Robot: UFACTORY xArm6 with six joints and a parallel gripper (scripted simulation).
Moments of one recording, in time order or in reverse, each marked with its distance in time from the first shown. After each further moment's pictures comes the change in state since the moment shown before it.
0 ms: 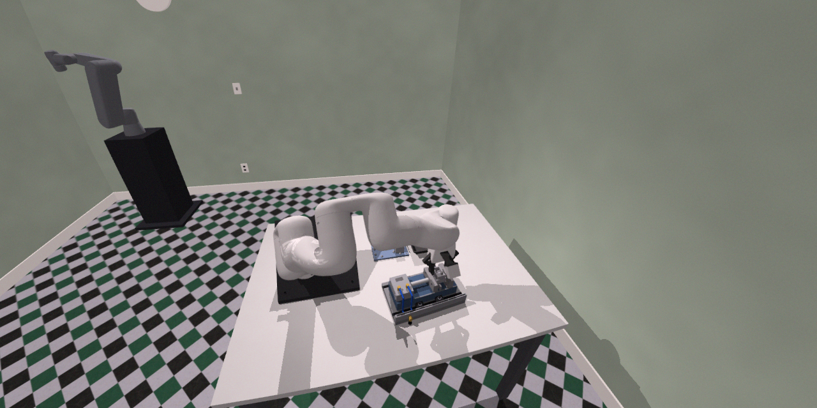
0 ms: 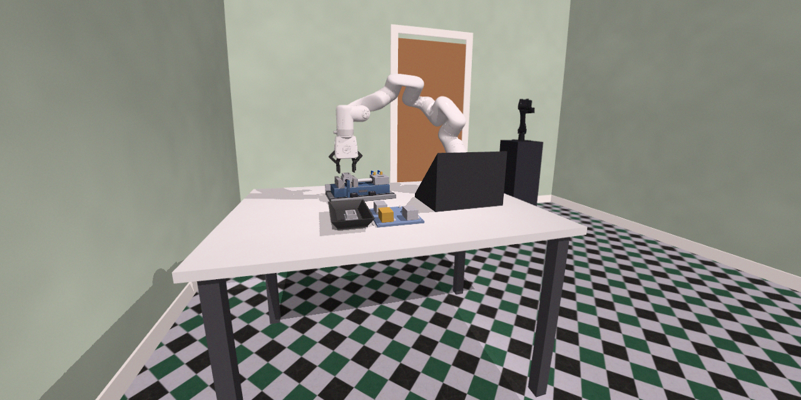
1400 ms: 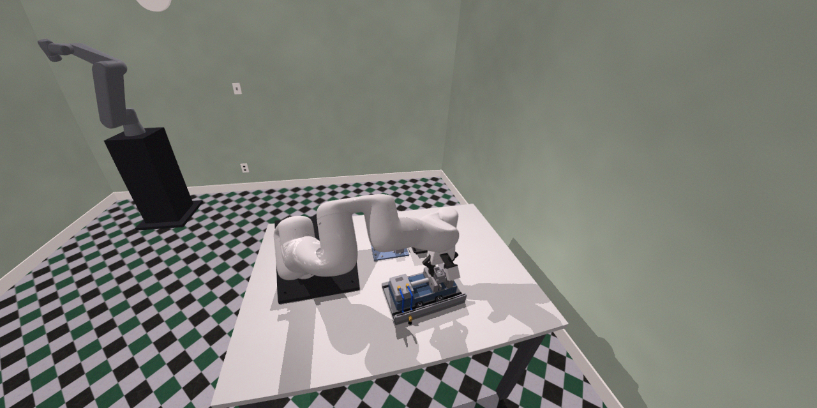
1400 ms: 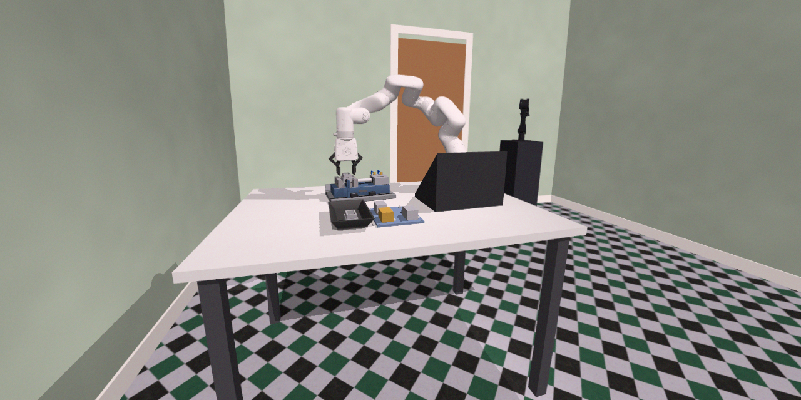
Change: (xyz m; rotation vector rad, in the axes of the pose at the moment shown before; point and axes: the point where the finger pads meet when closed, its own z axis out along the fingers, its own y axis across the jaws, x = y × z) arm 0.000 0.000 0.010 0.000 0.000 0.000
